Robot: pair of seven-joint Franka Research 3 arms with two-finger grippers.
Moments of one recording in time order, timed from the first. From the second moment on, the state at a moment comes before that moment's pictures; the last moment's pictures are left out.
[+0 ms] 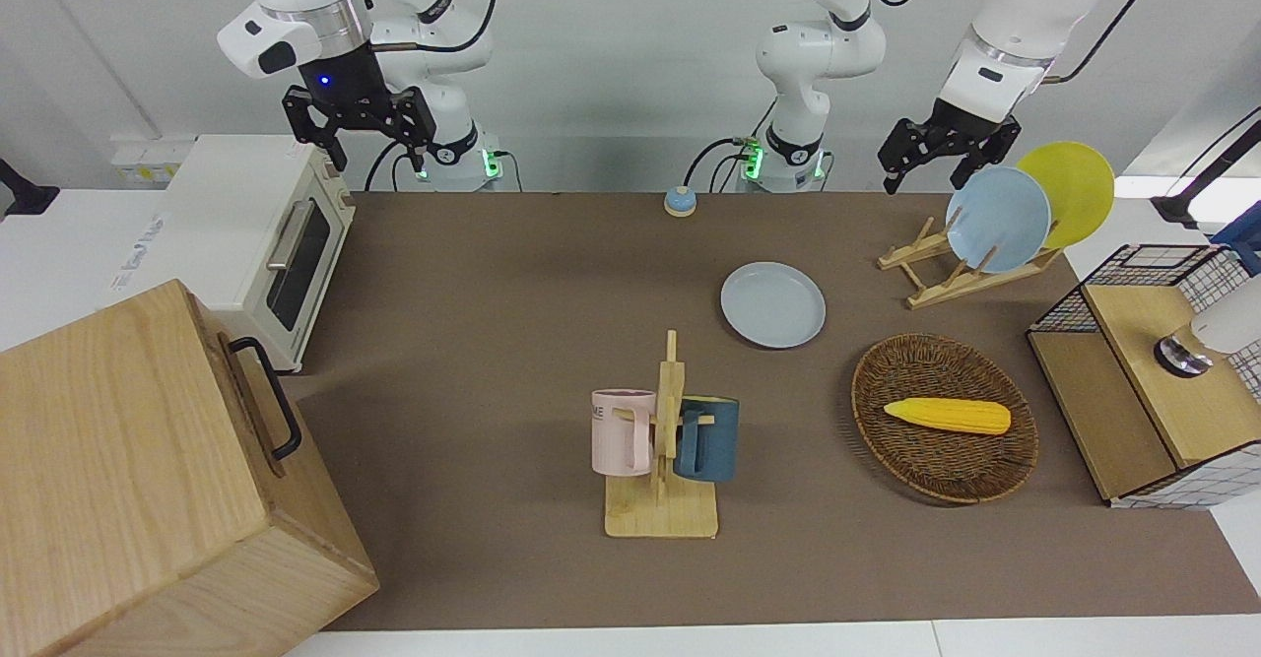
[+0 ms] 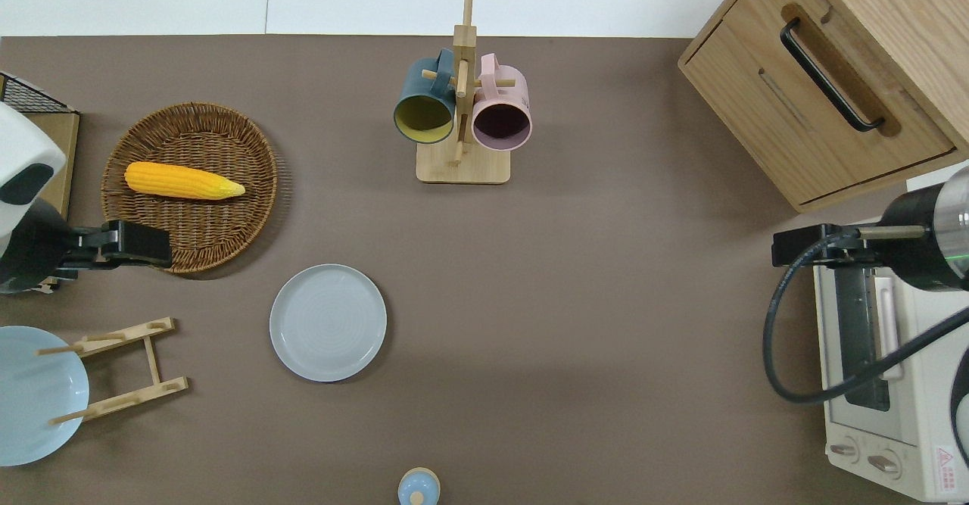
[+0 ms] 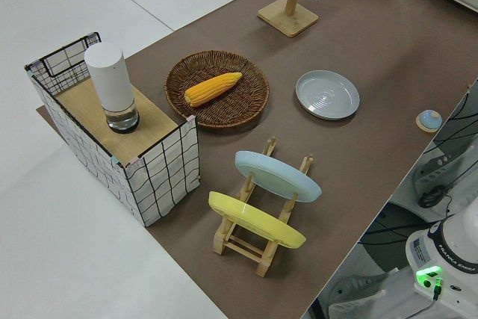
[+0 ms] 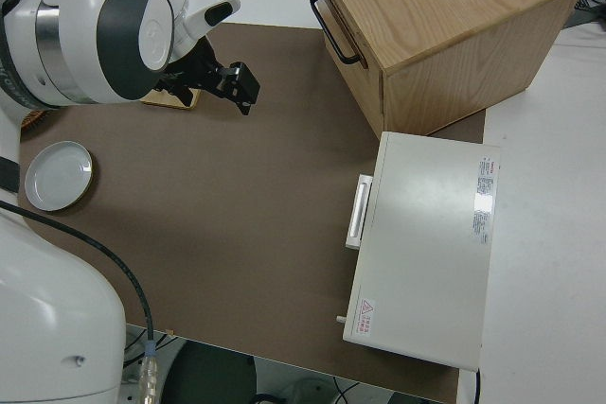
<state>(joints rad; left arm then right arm) 0.04 -0.04 -0.12 -1.57 -0.03 1.51 -0.15 0.17 -0.06 -0.05 -1.54 0.01 1.49 0.18</state>
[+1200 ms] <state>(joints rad) 0.05 -0.05 -0.14 -1.57 -0.03 1.51 -0.15 0.17 -0.06 -0.05 -1.54 0.01 1.49 0.18</state>
